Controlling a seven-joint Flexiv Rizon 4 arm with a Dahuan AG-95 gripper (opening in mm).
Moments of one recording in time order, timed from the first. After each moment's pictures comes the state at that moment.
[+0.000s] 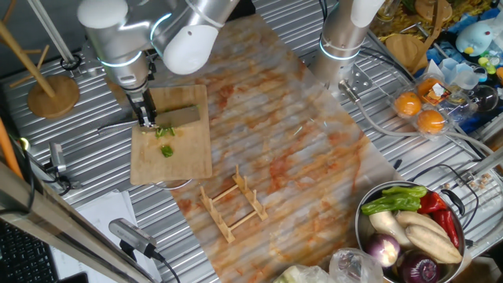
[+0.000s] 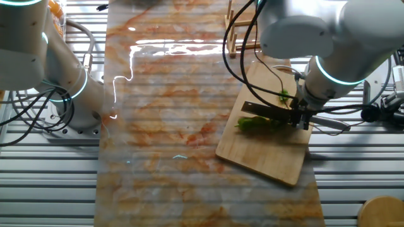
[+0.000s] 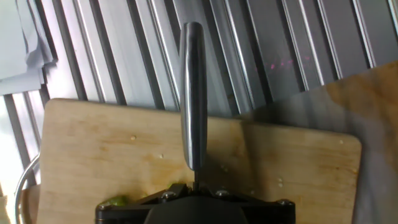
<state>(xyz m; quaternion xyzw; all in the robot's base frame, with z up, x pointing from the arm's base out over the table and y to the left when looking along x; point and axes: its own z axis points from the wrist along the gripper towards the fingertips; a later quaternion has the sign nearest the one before) 0.606 -0.062 0.060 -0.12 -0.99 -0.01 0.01</state>
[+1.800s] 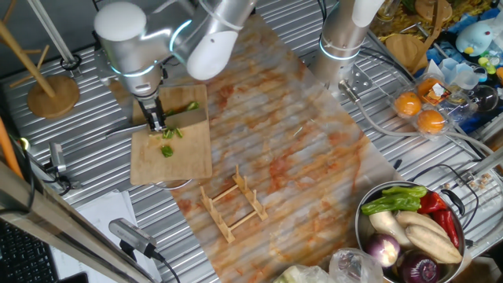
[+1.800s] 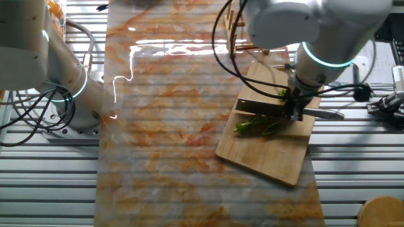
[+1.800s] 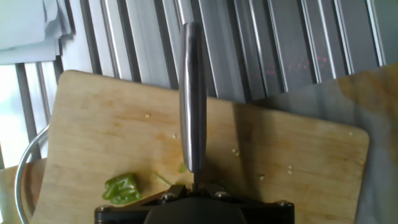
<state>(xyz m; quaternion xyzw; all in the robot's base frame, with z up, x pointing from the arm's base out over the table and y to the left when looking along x) 0.604 -0.049 0.056 -0.09 -1.00 0.02 -0.01</state>
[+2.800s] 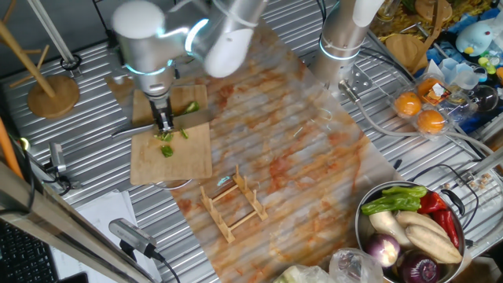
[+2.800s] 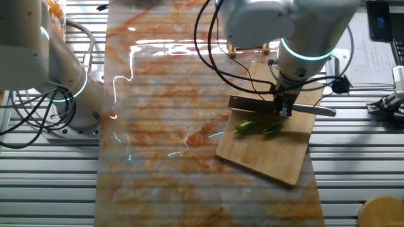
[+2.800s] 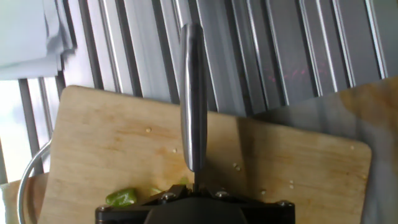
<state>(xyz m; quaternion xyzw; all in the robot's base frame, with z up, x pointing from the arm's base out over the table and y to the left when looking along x) 0.570 -0.034 0.056 -0.08 -1.00 0.03 -0.02</state>
